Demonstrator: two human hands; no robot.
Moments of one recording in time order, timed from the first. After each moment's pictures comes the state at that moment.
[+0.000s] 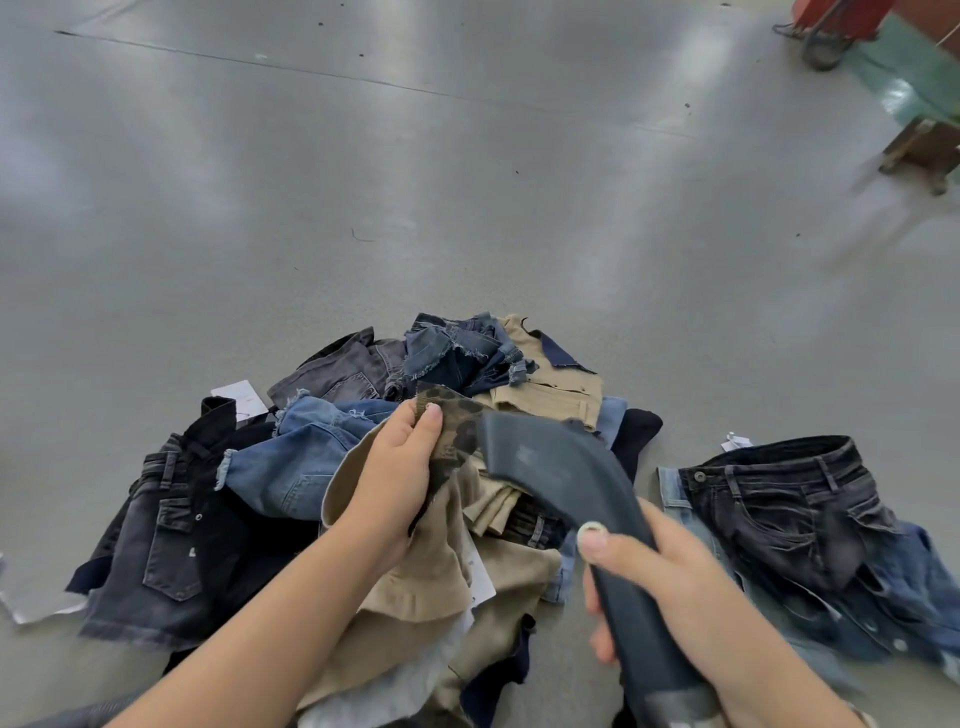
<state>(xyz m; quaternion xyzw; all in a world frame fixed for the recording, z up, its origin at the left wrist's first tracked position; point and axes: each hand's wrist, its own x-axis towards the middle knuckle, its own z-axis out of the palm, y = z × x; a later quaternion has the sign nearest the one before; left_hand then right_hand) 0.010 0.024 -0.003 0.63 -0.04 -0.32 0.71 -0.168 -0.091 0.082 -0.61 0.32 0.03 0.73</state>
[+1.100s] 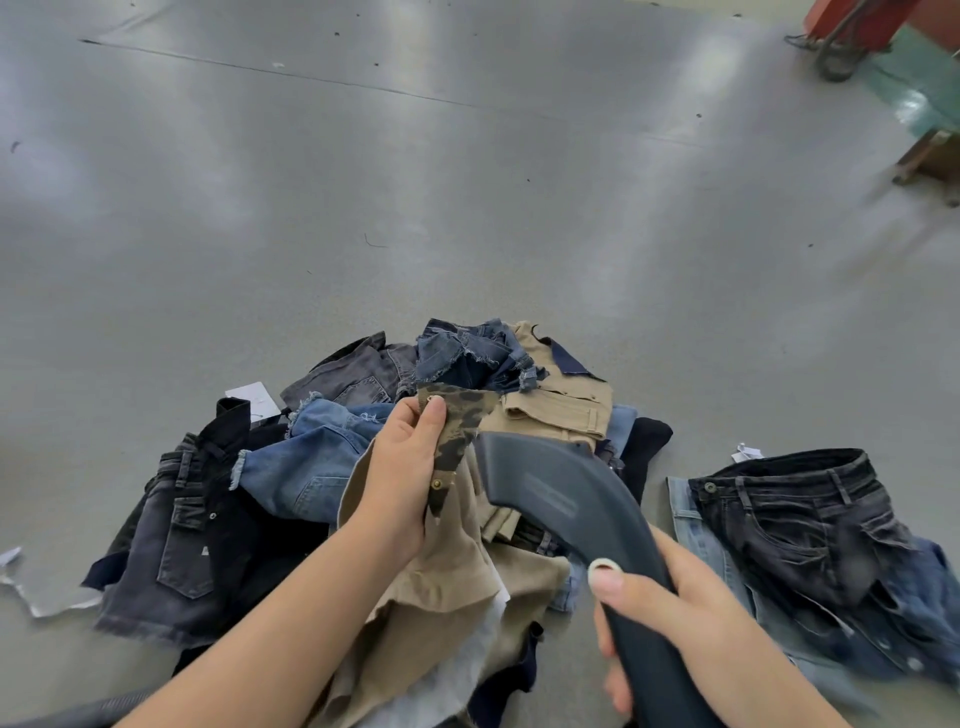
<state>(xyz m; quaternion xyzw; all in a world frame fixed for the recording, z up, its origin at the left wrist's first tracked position) 0.016 0.020 0.006 0.58 0.04 -0.30 0.76 -0.174 -0.082 0.088 -0.60 0.30 0.06 0.74</state>
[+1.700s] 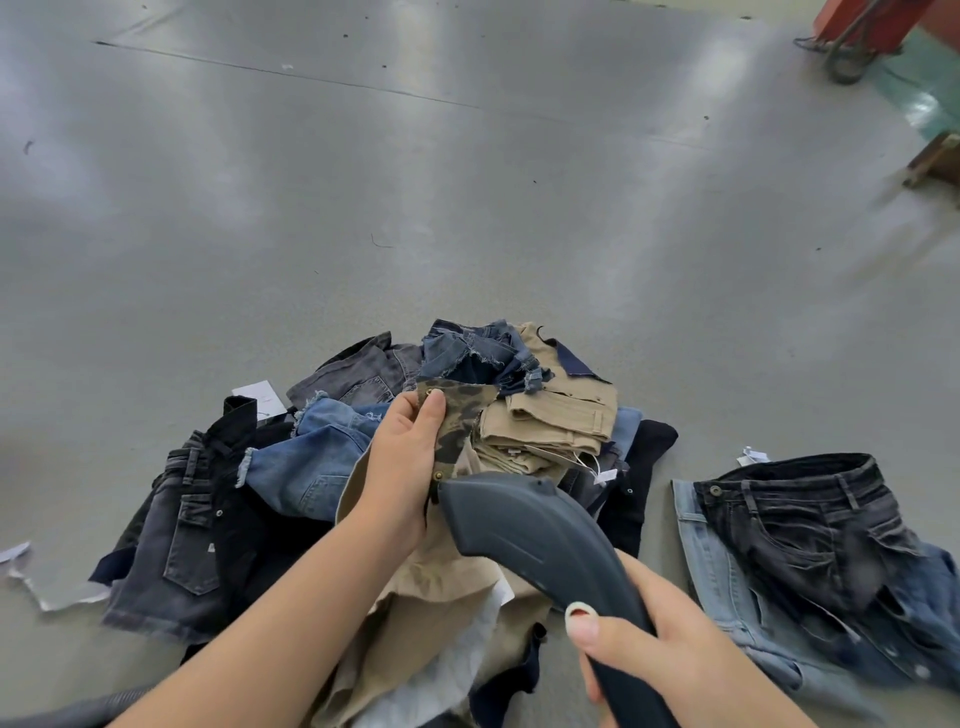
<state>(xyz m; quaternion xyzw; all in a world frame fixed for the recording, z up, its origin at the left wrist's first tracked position) 0.022 0.021 0.010 0.59 0.04 -0.29 0.75 -0.174 -0.075 0.079 -0.67 0.23 0.10 0.70</state>
